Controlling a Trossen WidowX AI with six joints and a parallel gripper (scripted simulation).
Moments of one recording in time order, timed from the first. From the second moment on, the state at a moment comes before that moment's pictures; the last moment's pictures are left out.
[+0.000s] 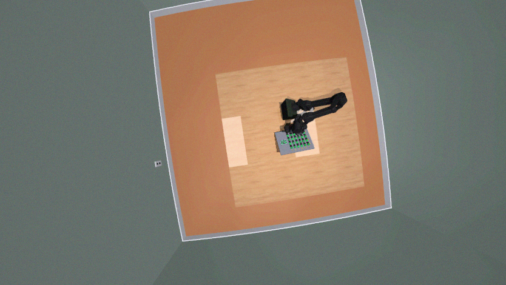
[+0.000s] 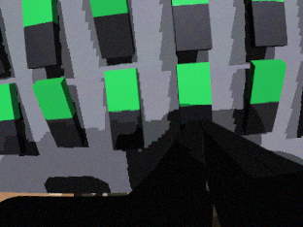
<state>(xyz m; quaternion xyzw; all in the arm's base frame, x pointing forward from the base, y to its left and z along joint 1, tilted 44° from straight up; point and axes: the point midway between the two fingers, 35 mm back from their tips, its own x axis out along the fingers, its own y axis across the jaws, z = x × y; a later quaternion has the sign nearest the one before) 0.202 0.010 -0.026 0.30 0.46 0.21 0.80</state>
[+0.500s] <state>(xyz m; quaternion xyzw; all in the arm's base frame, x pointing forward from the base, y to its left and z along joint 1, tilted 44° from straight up) 0.203 0.011 -0.026 0.30 0.46 0.21 0.80</state>
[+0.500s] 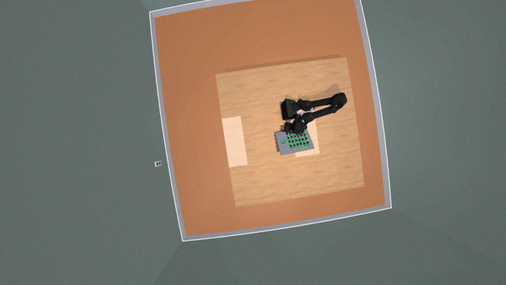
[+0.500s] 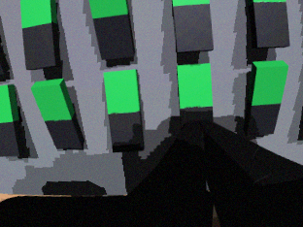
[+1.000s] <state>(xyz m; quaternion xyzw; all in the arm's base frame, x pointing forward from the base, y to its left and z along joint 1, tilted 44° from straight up) 0.203 0.012 -0.028 0.31 0.46 0.21 0.80</state>
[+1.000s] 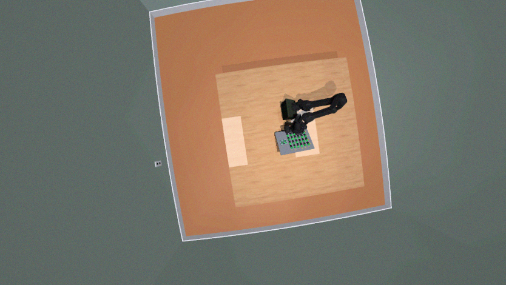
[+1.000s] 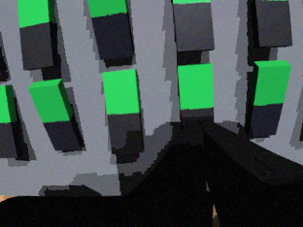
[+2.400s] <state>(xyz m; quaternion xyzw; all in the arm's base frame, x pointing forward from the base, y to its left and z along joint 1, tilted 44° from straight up) 0.230 -0.042 0.047 0.30 0.47 0.22 0.80</state>
